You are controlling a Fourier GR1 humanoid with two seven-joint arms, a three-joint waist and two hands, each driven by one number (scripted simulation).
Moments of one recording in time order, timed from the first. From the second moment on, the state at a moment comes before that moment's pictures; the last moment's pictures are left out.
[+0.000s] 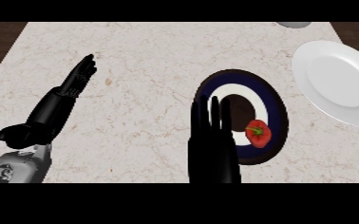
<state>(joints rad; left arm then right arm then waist) -0.17 0.45 -0.18 -1.61 0.16 -0.01 -0.08 -0.40 -0.13 0.88 -1.84 1.34 0.77 0.98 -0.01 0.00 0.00</state>
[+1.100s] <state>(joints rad) -0.18 0.39 -0.11 -1.63 0.11 -0.09 -0.03 -0.24 -0.12 0.69 -1.69 1.54 0.86 0.87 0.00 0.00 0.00</state>
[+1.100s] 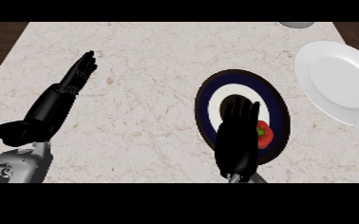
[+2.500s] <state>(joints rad) -0.16 0.30 -0.03 -1.67 0.02 -0.17 -0.02 -0.30 -0.12 0.44 -1.44 1.59 0.62 0.76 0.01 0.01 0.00</state>
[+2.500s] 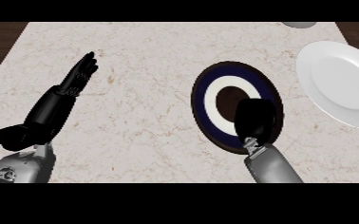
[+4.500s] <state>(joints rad) -0.21 0.27 -0.05 -1.65 0.00 -0.18 0.00 -1.08 -0.13 -0.35 -0.77 1.74 -0.04 1.15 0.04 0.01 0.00</state>
